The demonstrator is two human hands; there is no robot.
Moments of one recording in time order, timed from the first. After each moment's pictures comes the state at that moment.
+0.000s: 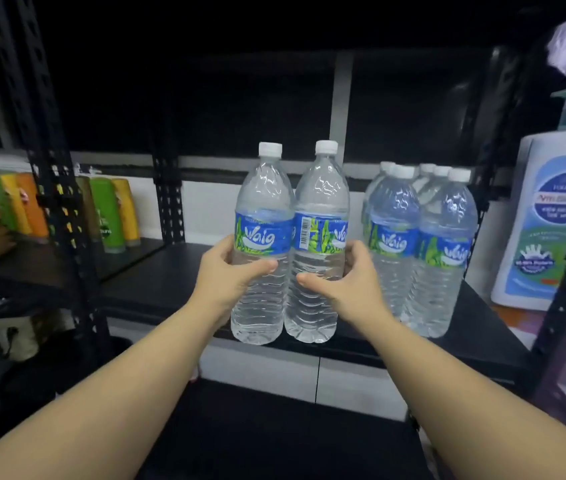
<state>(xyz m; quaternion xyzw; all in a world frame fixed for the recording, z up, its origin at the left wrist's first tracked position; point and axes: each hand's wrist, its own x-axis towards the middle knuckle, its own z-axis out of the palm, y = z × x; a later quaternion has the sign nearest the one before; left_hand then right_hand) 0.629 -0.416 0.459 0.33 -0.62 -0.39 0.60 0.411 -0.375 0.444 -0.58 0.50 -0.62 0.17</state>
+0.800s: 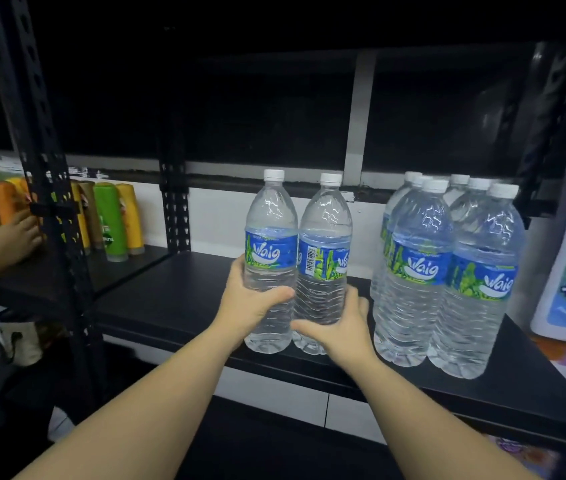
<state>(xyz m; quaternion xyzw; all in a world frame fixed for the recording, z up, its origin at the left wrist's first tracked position) 0.601 -0.484 0.423 0.42 -0.61 -0.38 0.56 0.410 -0.445 0.381 -0.56 0.59 -0.55 0.18</state>
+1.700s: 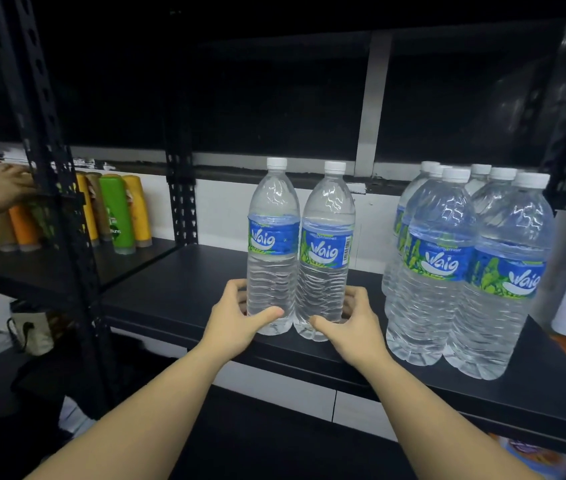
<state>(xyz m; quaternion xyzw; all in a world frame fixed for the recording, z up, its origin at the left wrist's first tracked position) 0.639 -0.500 0.372 0.50 -0.65 -0.33 0.47 0.404 -0.455 0.369 -0.57 0.59 -0.53 0.21</state>
